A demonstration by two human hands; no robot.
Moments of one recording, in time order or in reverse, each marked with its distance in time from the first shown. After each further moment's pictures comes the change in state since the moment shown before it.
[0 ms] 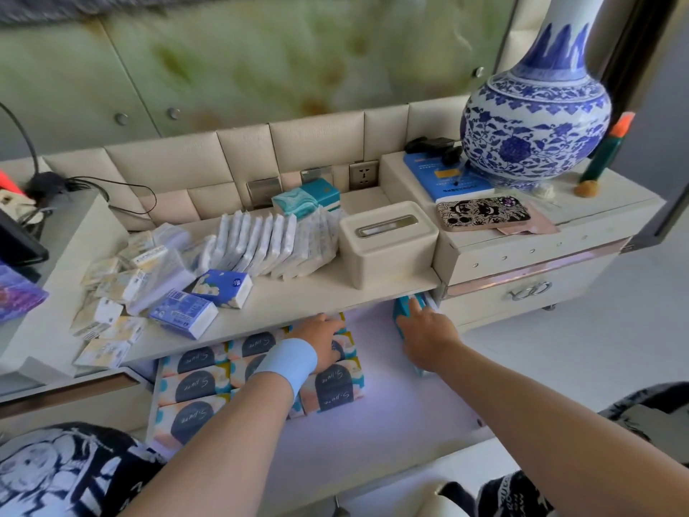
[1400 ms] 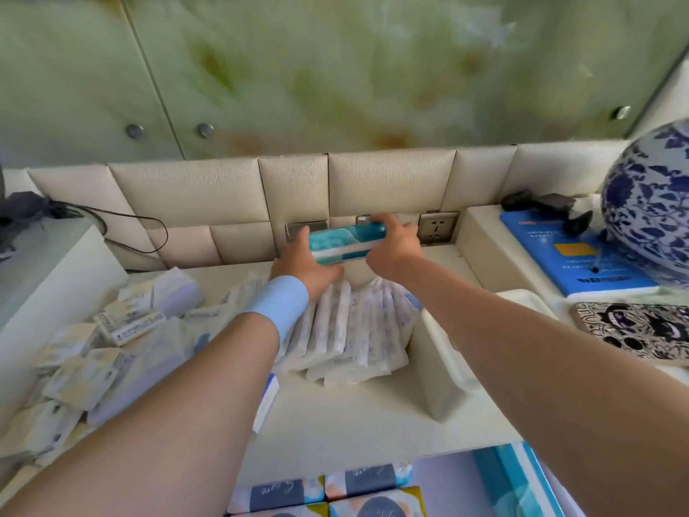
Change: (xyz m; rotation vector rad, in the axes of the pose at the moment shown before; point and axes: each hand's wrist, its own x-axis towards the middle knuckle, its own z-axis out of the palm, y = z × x) left_hand 0.186 -0.140 -0.173 -0.667 0.587 -0.281; right_hand 0.314 -0.081 -0.169 0.977 0.266 0.105
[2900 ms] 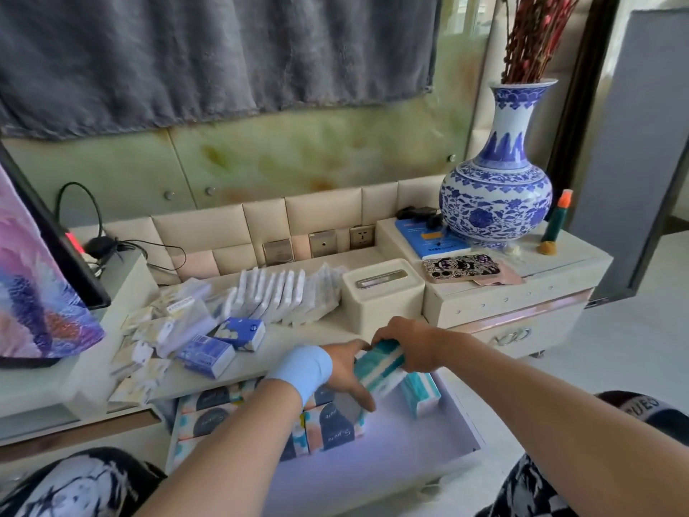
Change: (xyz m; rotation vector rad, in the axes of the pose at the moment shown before) left_hand -0.334 0.076 -0.002 0.553 -0.825 0.235; right_hand -0.335 0.076 -0.150 -0.643 -0.491 -0.309
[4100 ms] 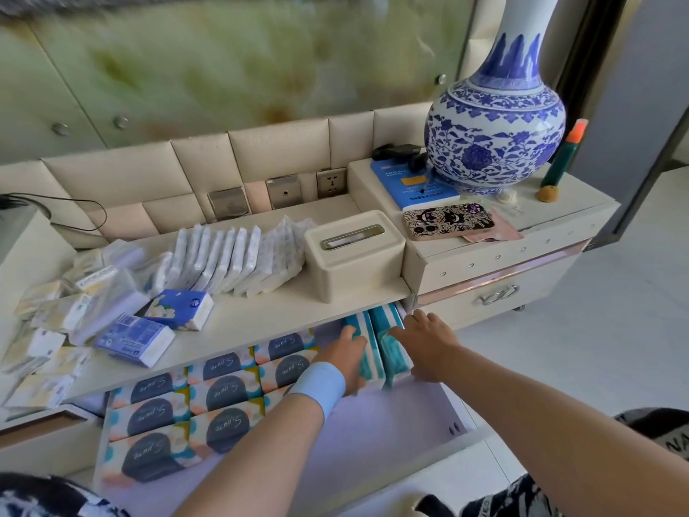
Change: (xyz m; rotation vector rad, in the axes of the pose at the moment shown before) left_hand 0.143 0.001 0.093 0.177 0.218 0.046; right_hand 0.031 0.092 0.113 -0.431 -0.008 0.196
